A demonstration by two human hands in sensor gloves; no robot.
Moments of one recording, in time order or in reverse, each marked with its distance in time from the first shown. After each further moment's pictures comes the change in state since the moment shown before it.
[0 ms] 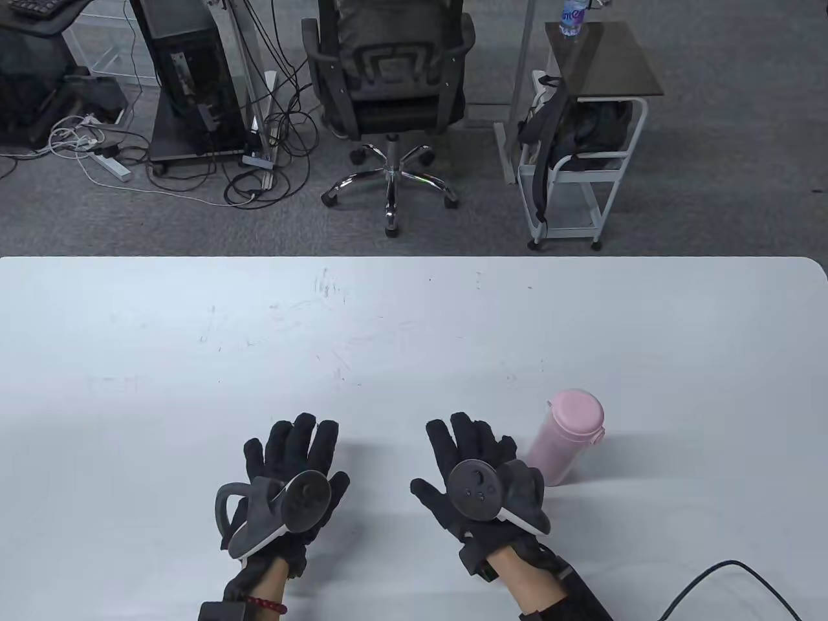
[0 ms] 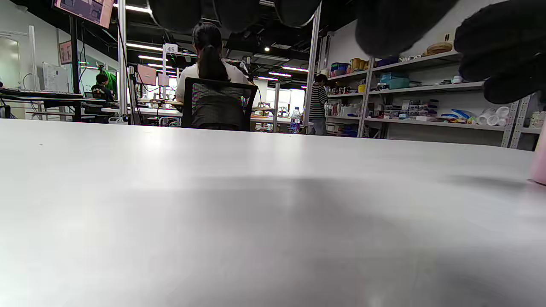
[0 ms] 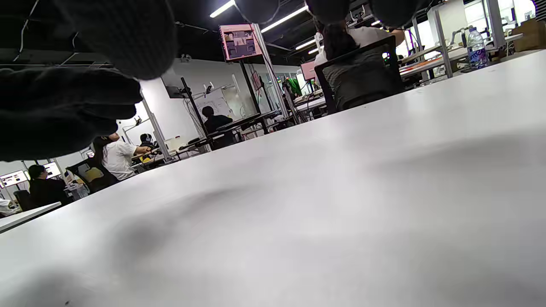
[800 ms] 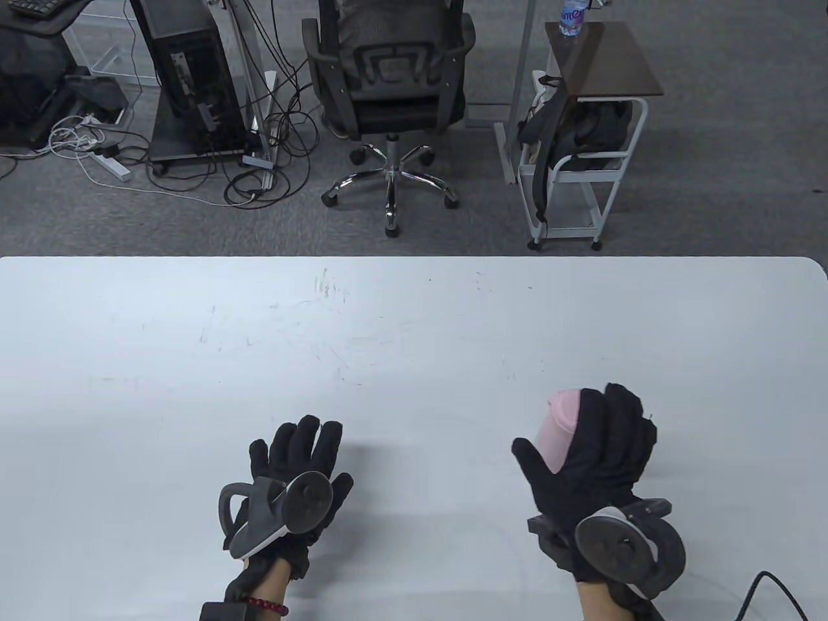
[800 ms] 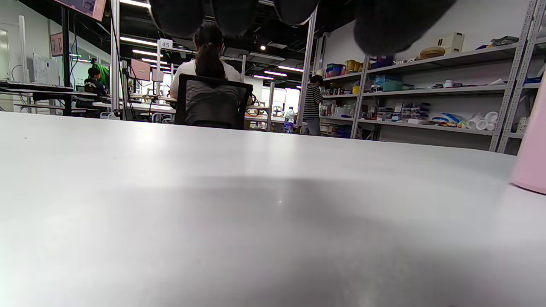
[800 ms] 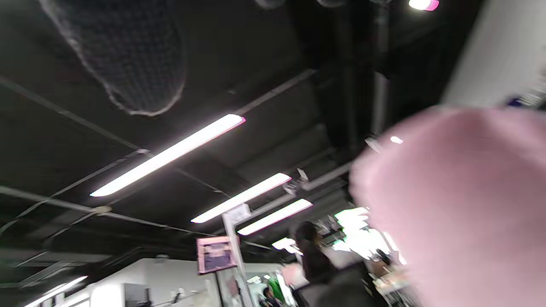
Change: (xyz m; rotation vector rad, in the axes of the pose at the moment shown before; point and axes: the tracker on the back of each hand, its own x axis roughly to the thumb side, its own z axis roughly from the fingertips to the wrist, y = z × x) left_hand 0.003 -0.002 0.000 -0.013 -0.021 0.022; right_hand -0.059 -0.117 0.095 -0.776 0.121 -0.097
